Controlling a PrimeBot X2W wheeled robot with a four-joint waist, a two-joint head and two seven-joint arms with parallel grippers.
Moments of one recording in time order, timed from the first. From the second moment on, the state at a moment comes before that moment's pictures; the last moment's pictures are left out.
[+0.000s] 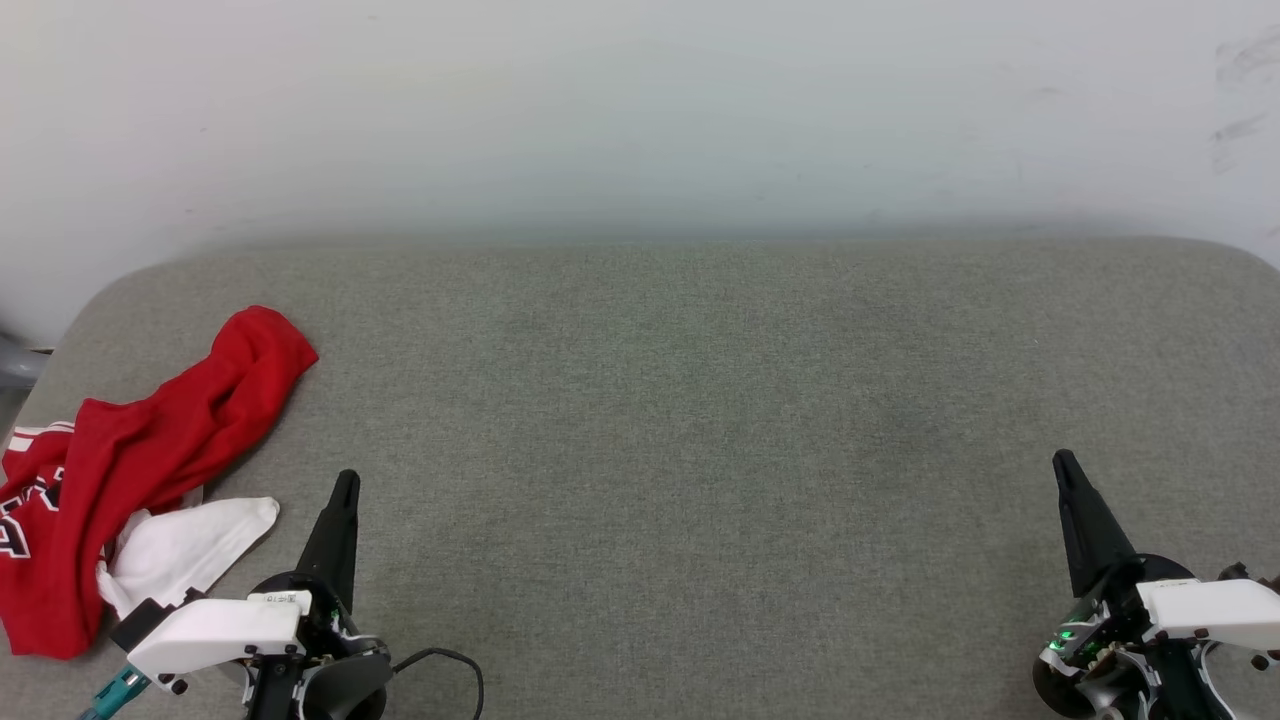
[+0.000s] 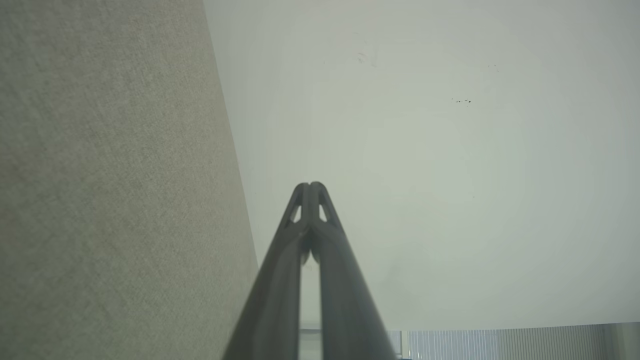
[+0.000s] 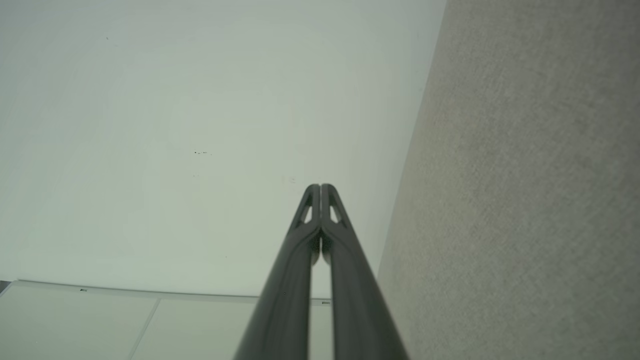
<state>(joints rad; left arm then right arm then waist) -0.11 0.05 0.12 0.25 -1.61 -0.13 0.11 -0.10 -0.05 -0.11 0.25 1.61 0.13 0.11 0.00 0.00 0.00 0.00</state>
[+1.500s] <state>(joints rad) -0.11 0.05 0.12 0.25 -1.61 -0.13 0.11 -0.10 -0.05 -0.11 0.25 1.61 0.13 0.11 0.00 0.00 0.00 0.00</state>
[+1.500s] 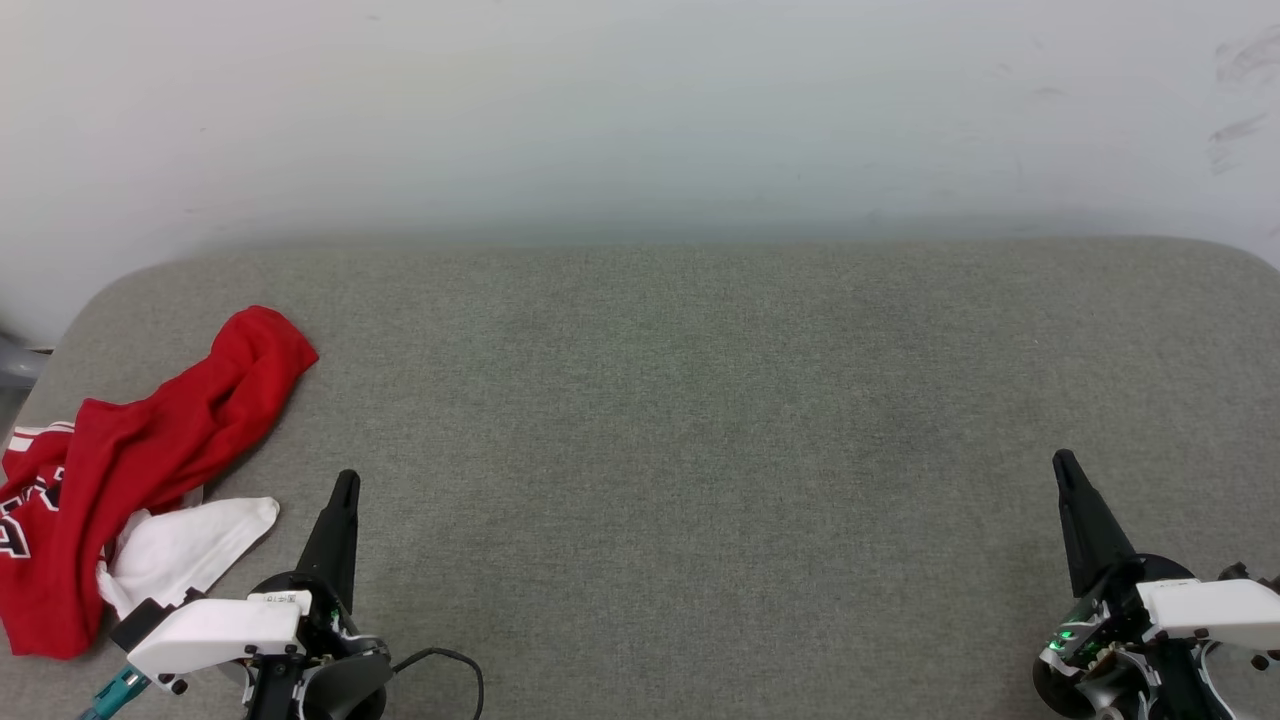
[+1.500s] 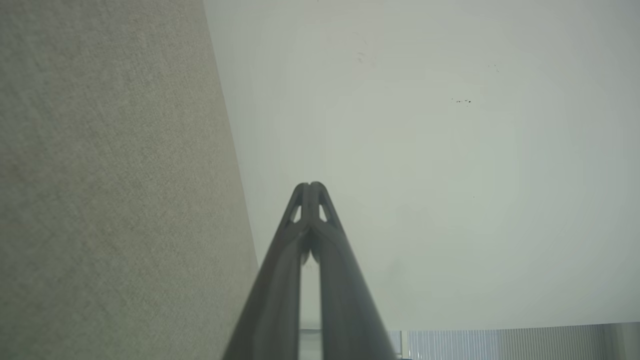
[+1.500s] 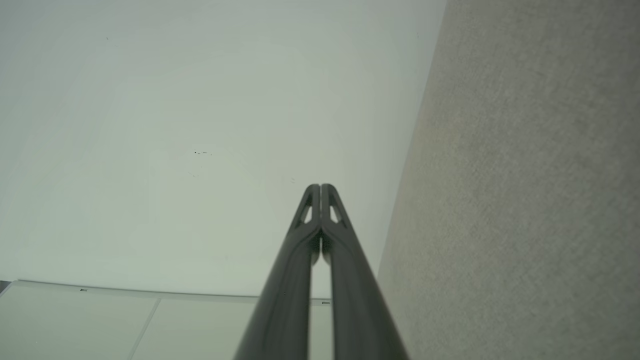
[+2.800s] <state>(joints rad) -0.07 0.06 -0.03 0.09 -1.11 -0.13 -0.03 -0.04 -0.05 -0.06 0.08 1.12 0.13 -0.02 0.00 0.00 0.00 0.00</state>
